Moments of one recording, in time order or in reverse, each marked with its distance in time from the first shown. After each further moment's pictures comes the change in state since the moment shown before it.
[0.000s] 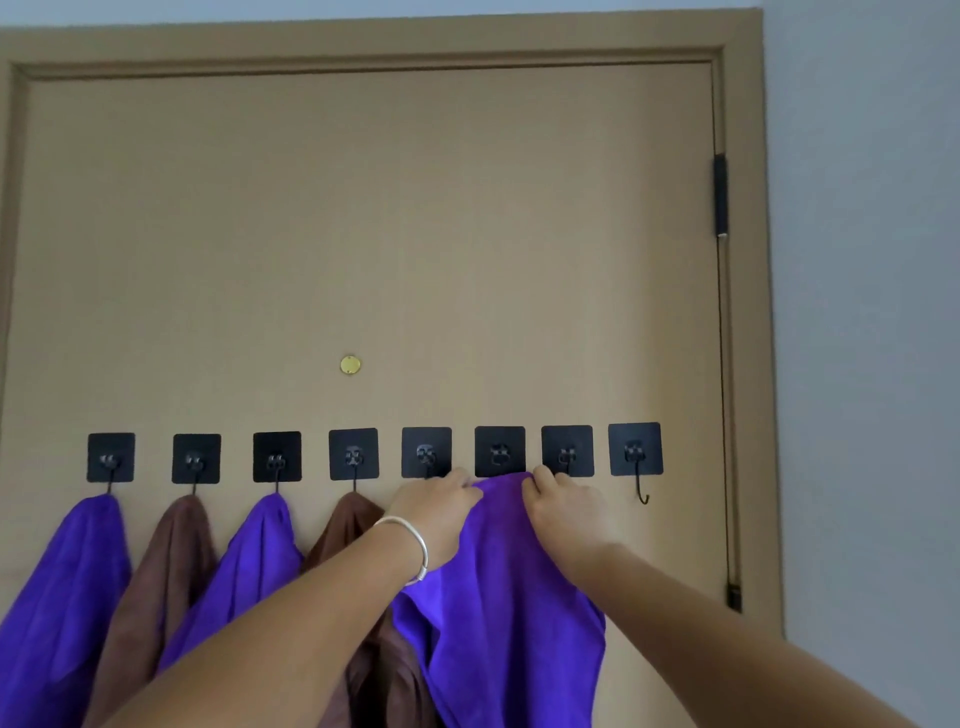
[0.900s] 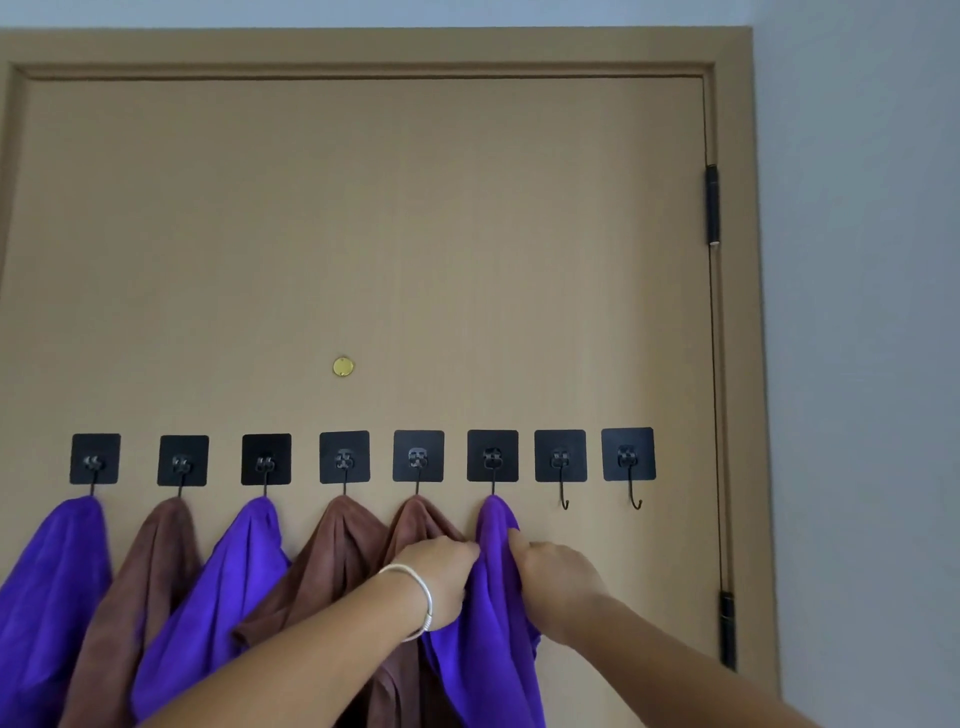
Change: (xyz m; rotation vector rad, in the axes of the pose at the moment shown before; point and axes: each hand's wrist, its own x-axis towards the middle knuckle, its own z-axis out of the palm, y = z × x) left_hand -0.021 0.031 0.021 -0.148 -0.284 -0.091; right_hand -0.022 -0.020 0.047 0.292 -0.163 0.024
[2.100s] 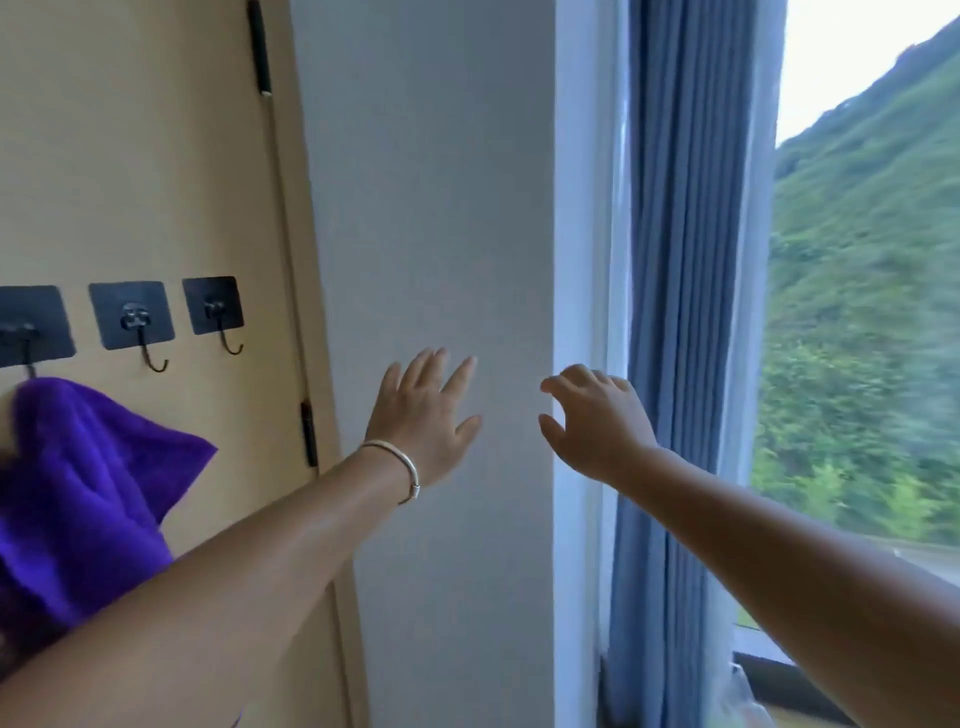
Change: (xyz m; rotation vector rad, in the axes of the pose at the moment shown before) left_hand -0.087 0.216 -0.017 -0.481 0.550 1.042; right_hand -0.339 -0.027 -0.161 -0.669 0.152 1.055
